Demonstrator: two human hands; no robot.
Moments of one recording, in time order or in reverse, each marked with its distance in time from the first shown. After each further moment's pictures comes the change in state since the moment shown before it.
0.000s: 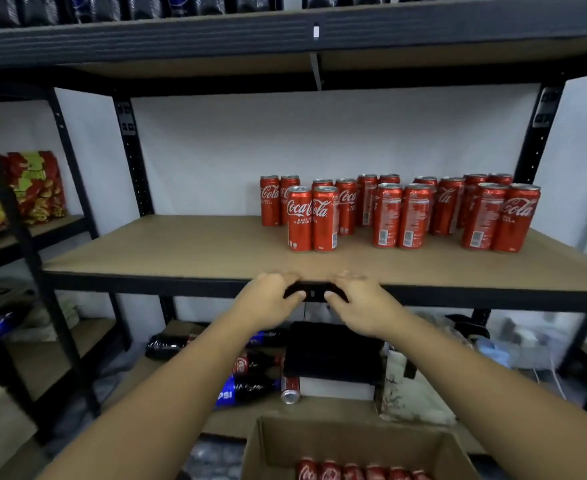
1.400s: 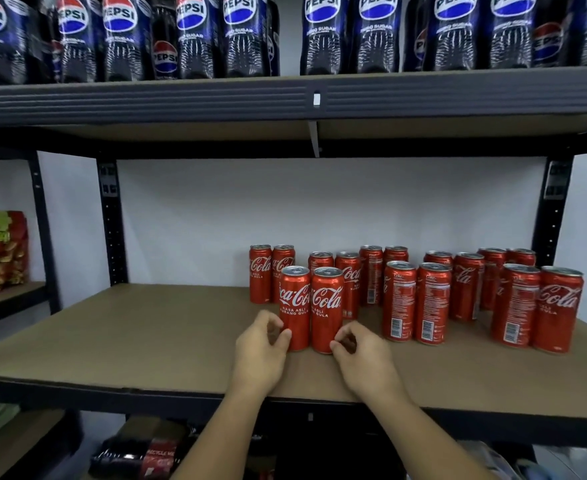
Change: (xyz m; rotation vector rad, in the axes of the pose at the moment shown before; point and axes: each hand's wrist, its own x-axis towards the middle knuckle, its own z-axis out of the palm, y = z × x) left_hand 0.116 -0.024 0.021 -0.579 0.489 -0.217; right_hand 0.111 0.034 0.010 0.501 0.440 0.265
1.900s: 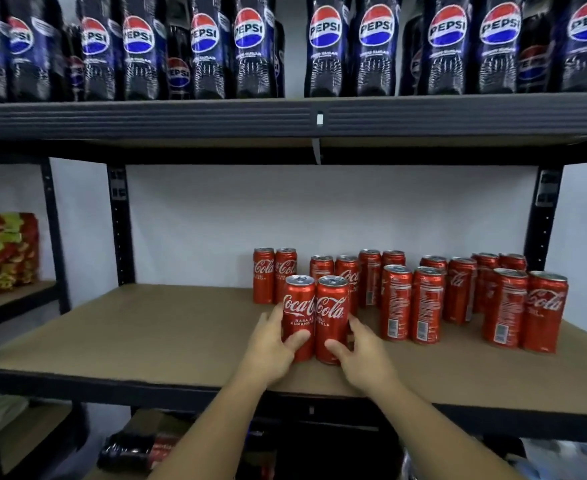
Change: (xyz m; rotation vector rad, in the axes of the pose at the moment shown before) left_hand -0.002 0.027 -0.016 0.068 -0.242 0.024; right_hand -0.006 -0.019 -0.016 0.006 -0.147 0.022
